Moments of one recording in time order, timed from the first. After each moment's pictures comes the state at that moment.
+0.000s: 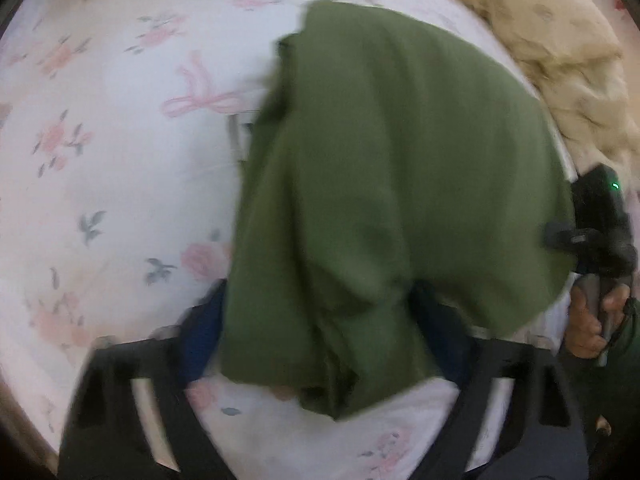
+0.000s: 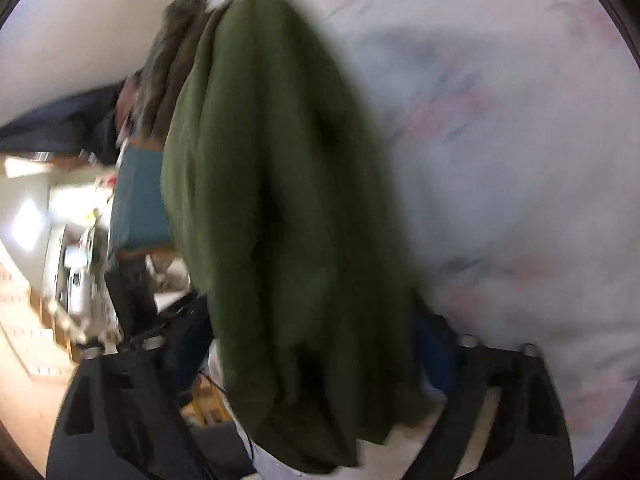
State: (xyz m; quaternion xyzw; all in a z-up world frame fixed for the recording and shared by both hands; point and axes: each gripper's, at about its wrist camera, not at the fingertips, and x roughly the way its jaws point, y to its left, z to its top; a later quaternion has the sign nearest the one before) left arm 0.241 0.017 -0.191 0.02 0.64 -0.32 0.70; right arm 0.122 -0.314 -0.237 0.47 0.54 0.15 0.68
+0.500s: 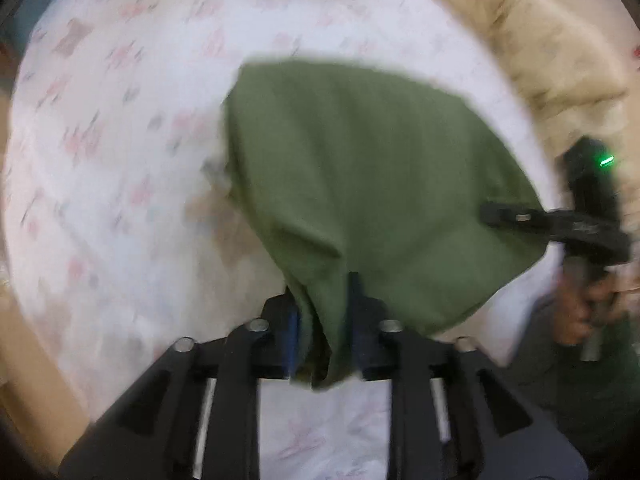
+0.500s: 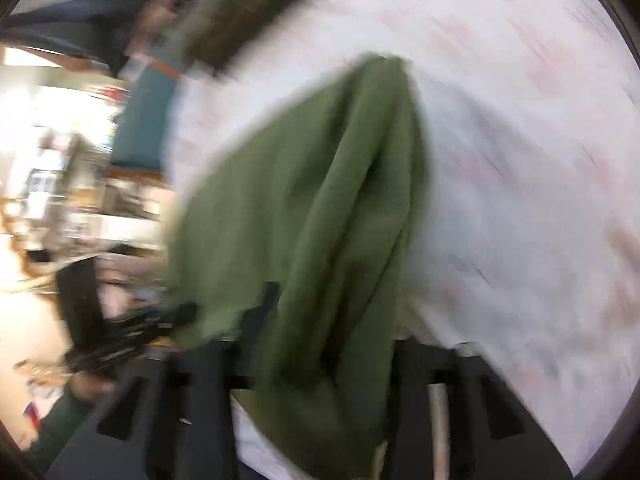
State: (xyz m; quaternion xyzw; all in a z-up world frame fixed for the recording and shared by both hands) left arm 0.111 0.008 -0.142 -0.02 0.66 -0.19 0.73; right arm 0.122 -0.306 -0.176 0.30 0.63 0.17 0.70
